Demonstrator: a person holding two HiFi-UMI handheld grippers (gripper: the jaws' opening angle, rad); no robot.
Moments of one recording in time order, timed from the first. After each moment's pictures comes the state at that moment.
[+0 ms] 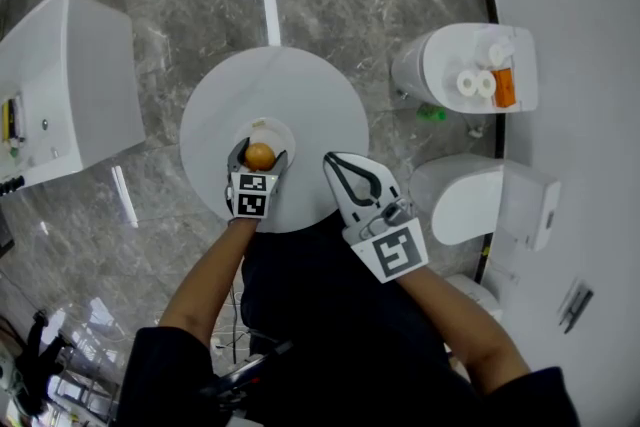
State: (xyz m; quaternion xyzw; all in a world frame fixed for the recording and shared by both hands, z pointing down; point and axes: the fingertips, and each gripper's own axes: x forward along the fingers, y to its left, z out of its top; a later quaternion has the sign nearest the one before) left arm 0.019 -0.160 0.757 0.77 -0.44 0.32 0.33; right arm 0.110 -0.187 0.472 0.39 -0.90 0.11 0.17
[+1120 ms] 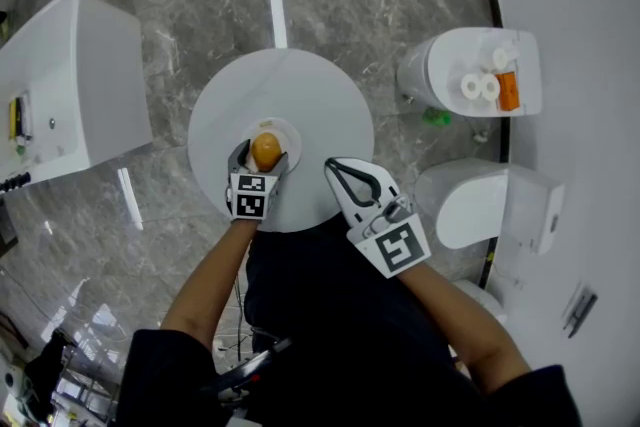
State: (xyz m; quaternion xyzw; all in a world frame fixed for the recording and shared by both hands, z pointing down) left arm 0.003 -0.159 0.745 0.77 -0.44 0.32 0.34; right arm 0.102 -0.172 0.483 0.36 -0.91 0.14 0.16
